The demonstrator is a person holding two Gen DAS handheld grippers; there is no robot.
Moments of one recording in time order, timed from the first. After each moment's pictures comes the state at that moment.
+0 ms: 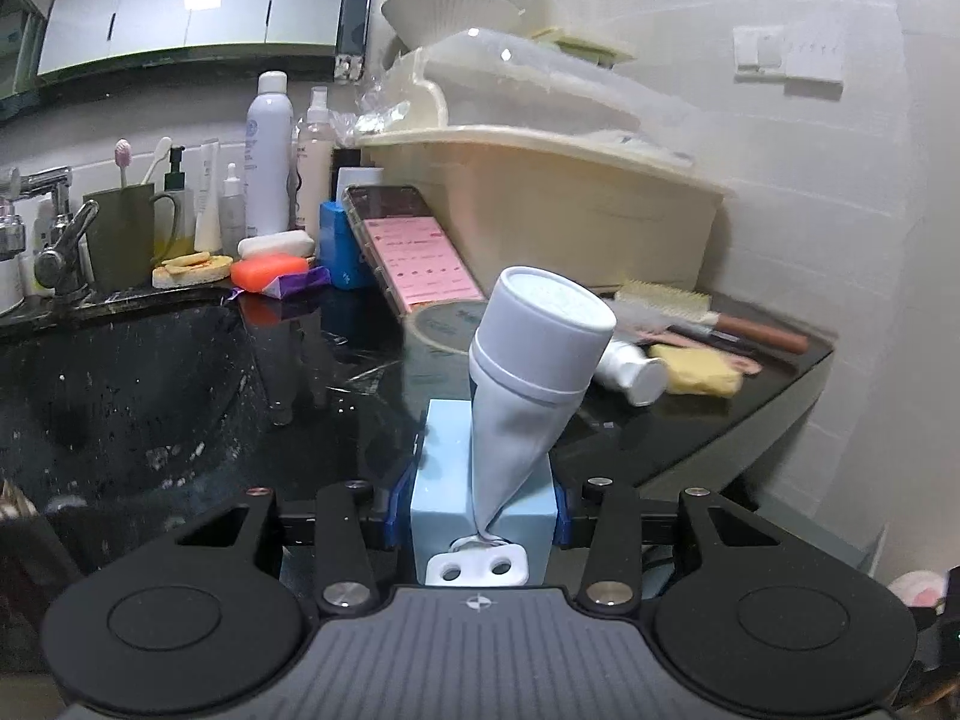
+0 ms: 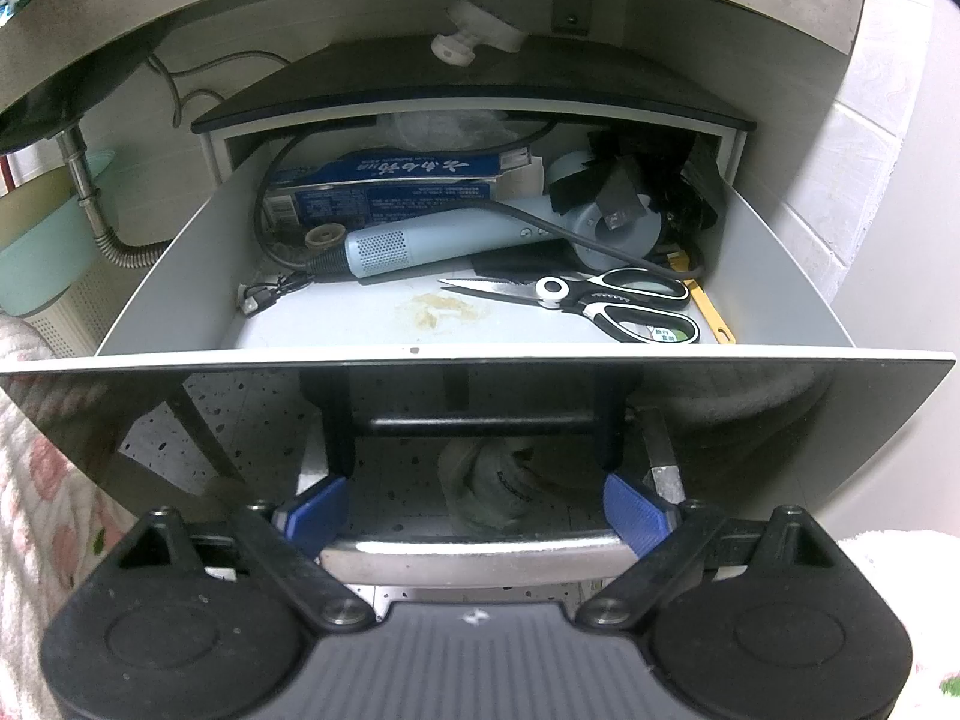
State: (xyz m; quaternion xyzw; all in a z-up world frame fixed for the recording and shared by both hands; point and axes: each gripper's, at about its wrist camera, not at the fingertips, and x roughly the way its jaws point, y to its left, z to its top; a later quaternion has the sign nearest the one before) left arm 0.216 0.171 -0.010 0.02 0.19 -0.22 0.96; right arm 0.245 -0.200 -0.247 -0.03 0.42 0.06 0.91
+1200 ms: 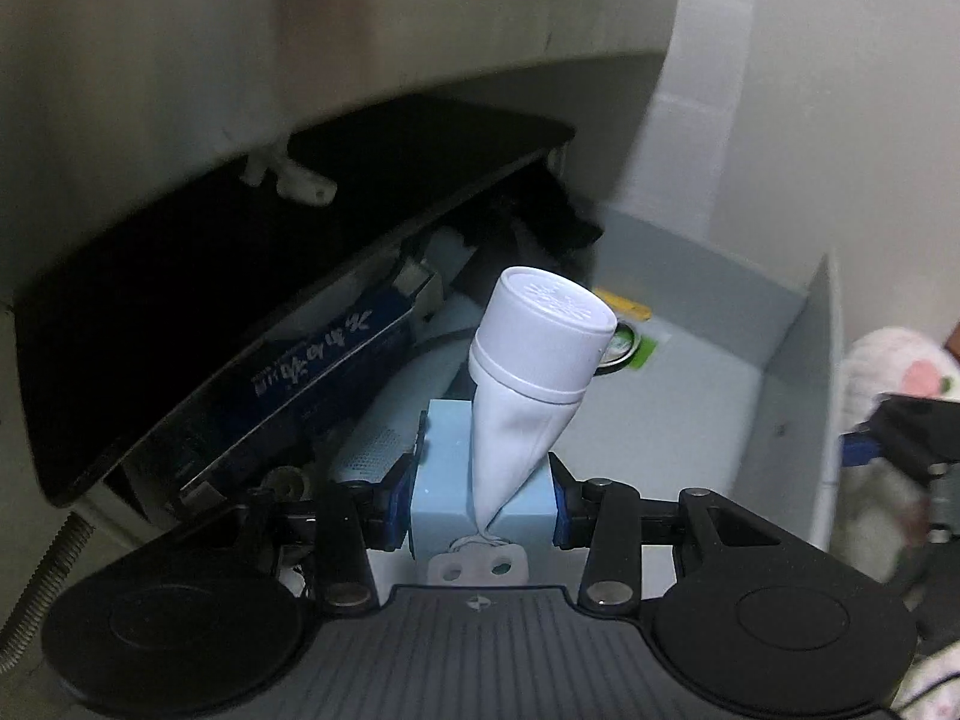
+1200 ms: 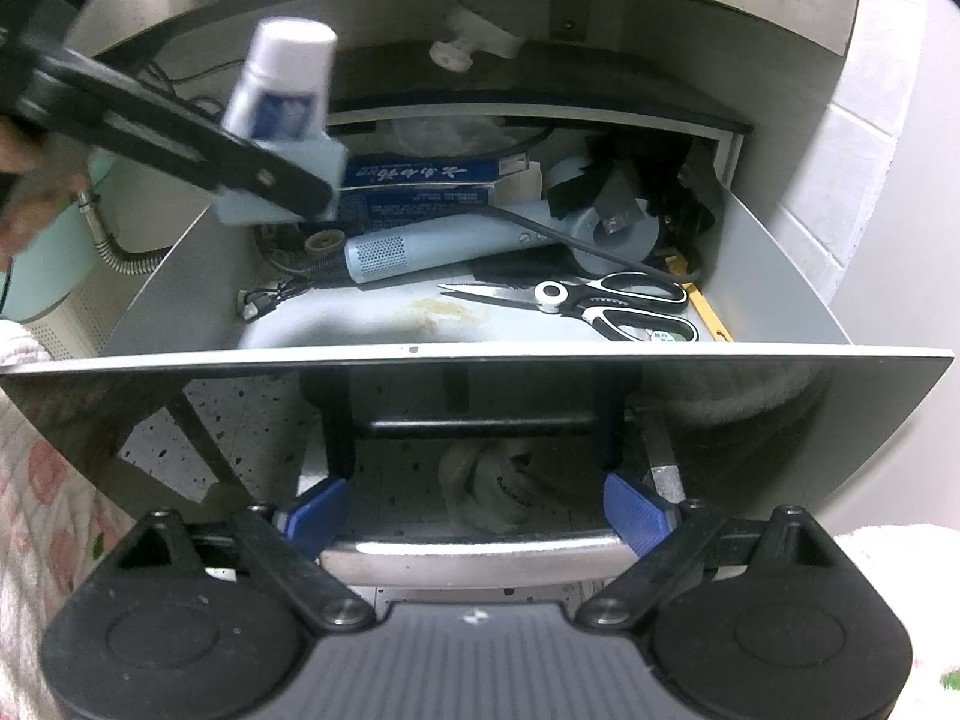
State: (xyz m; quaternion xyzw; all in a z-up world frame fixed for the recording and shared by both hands) left arm 0.265 -0.061 -0.184 0.16 0.37 -0.35 0.84; right arm 0.243 -0.200 -0.247 -0.03 0.41 0.06 0.91
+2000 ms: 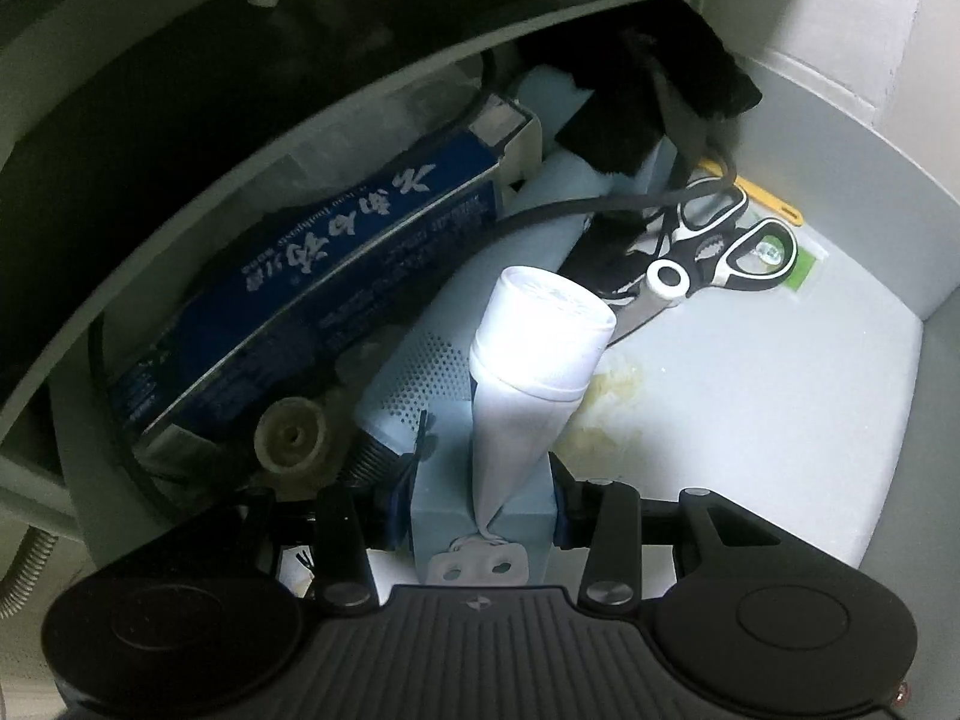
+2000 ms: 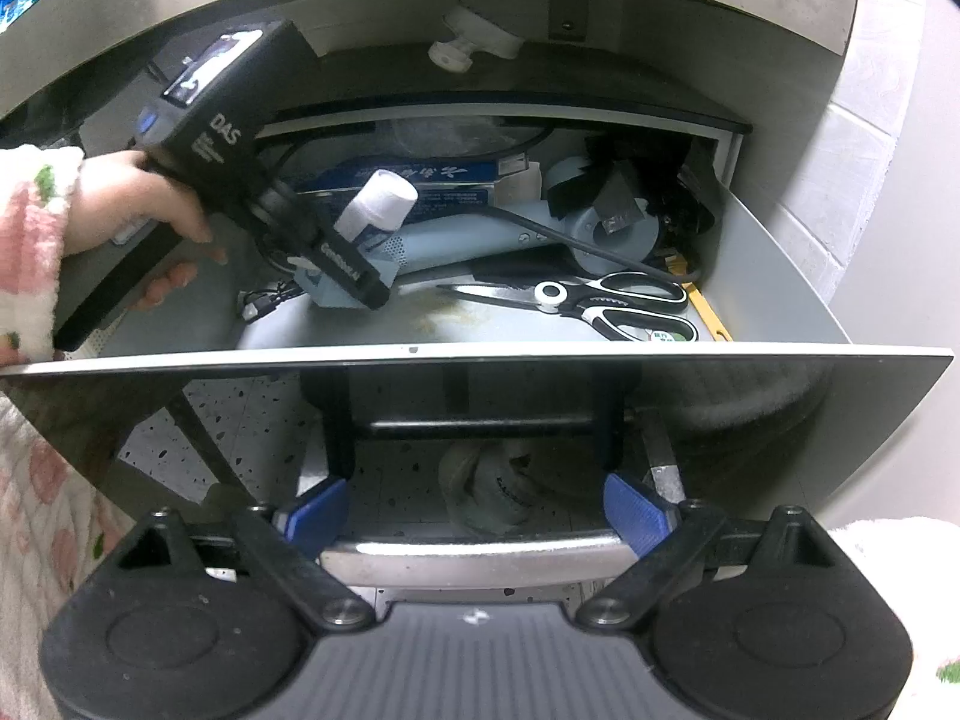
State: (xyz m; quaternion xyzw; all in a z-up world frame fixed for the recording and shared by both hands) left arm 0.327 -0.086 -0.263 0.20 0.47 -0.26 0.82; right arm 0.244 -0.199 -0.247 -0.03 0.41 0.06 0.91
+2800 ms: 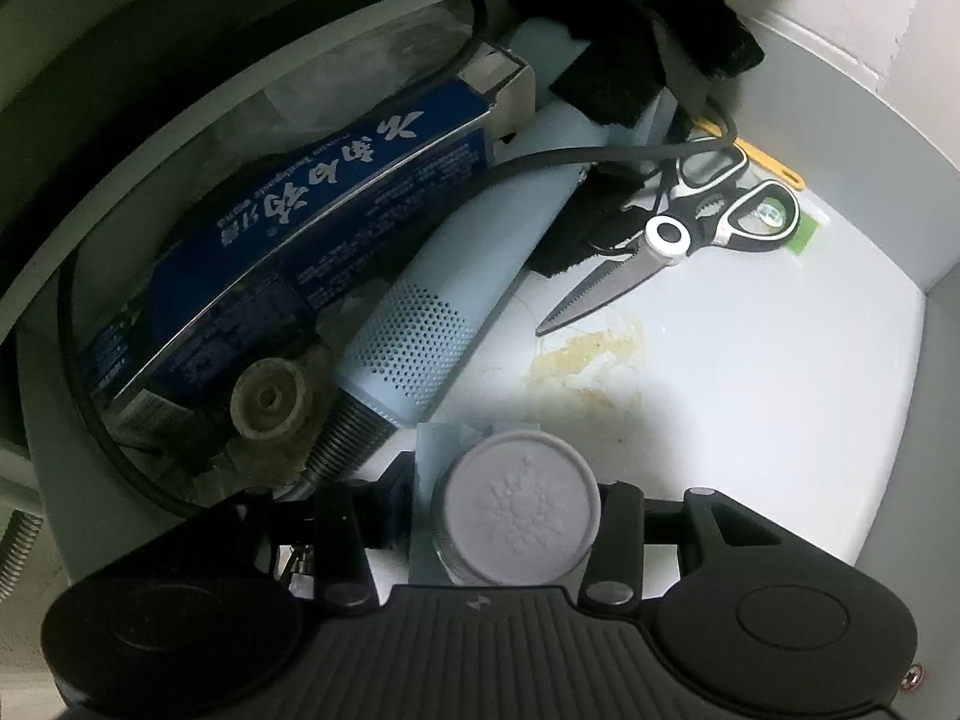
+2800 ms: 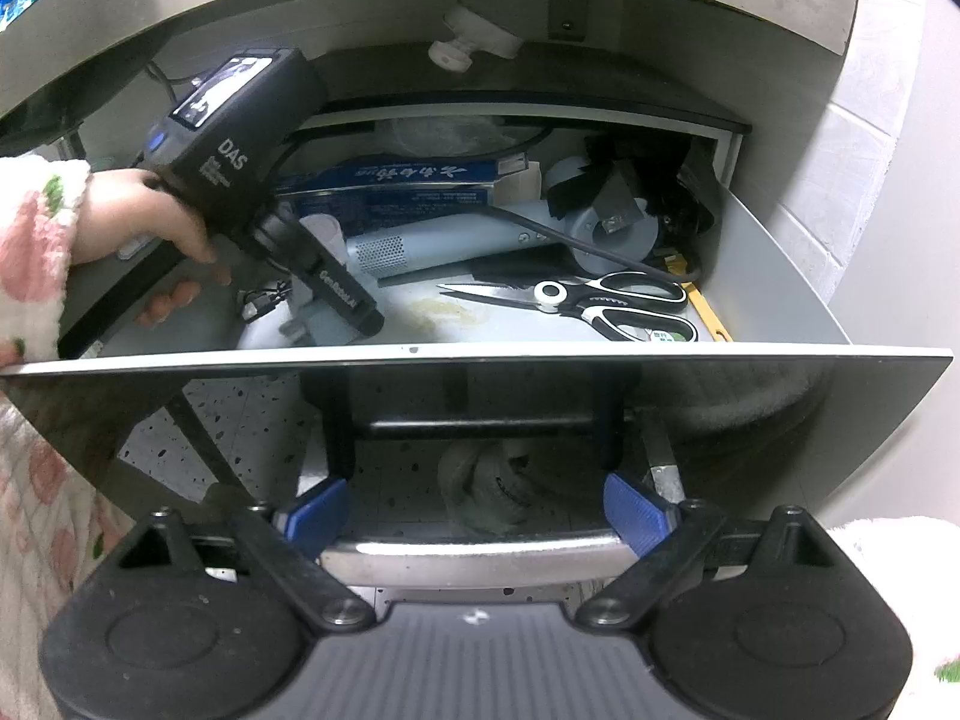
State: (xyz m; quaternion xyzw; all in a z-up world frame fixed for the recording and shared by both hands) left arm 0.325 -0.077 -0.259 0.21 0.49 -0.26 0.80; right arm 0.243 -0.198 -0.246 -0.03 0.41 0.05 0.91
